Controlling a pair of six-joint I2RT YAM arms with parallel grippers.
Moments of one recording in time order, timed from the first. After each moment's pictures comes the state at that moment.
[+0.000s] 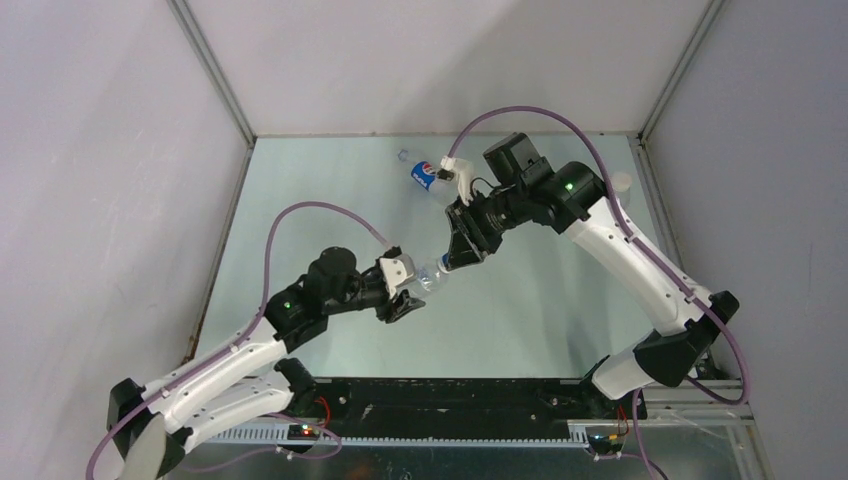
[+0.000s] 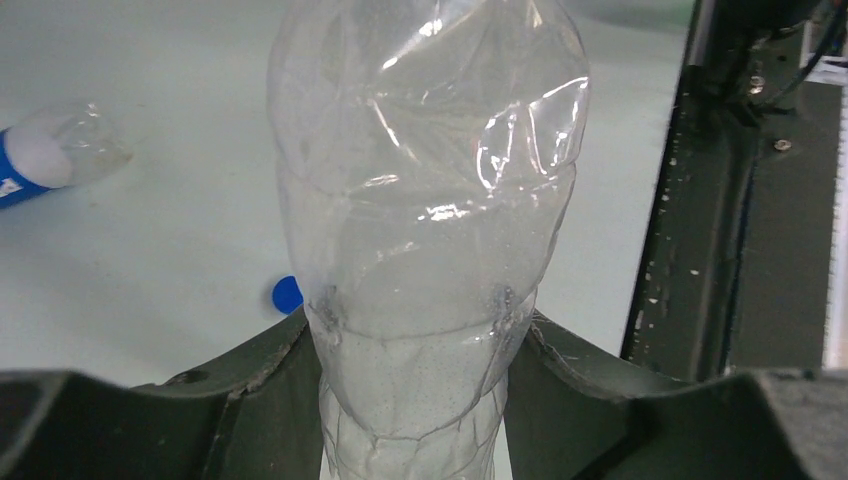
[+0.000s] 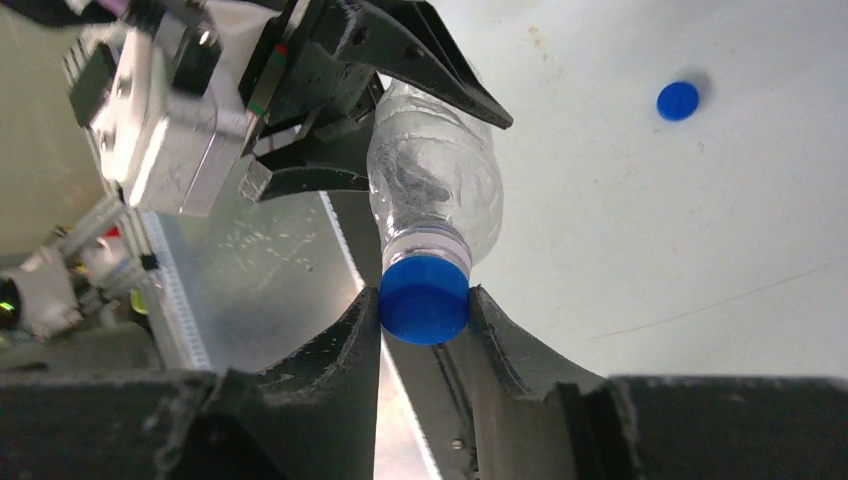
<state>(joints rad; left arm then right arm) -0.79 0.83 0.63 -0.20 0.41 0.24 0.74 1.51 1.74 -1.13 -0.63 -0.02</state>
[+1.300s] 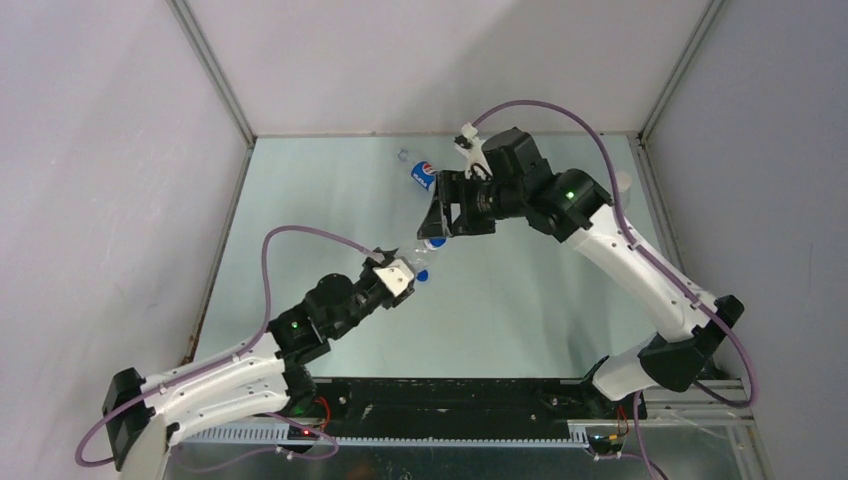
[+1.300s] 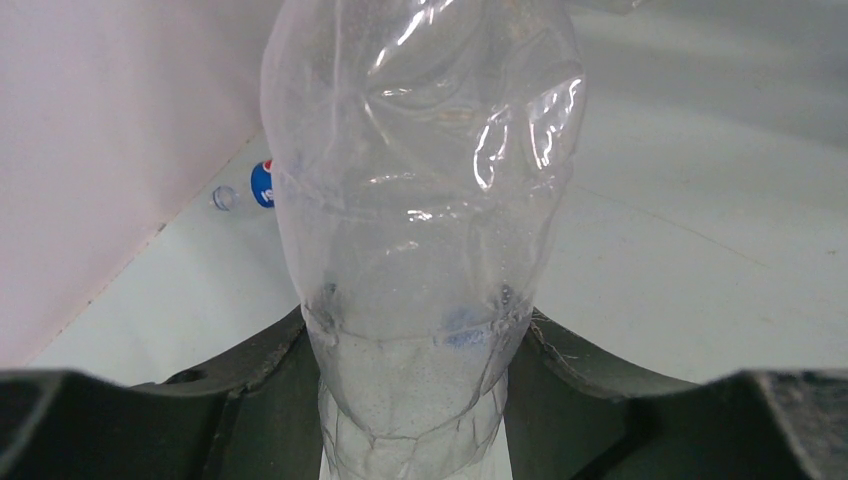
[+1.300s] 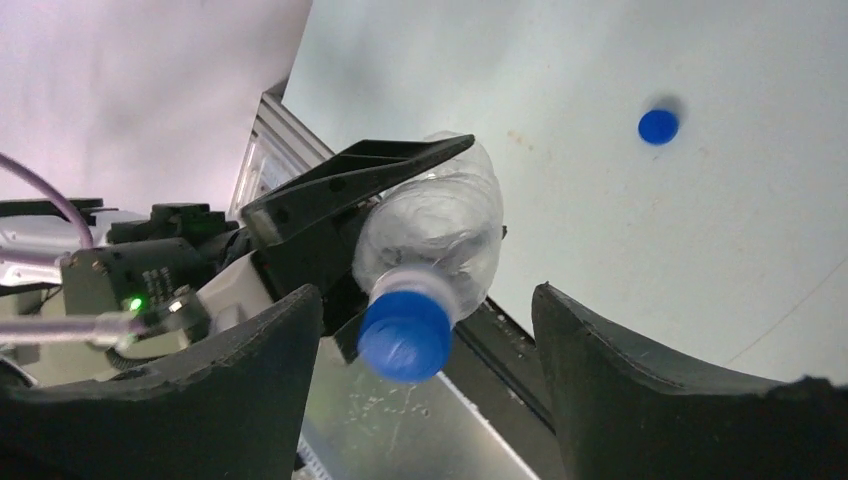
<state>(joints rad) -0.99 0.74 0.48 0.16 -0.23 0.34 0.78 1.49 1.72 -0.89 -0.34 0.64</state>
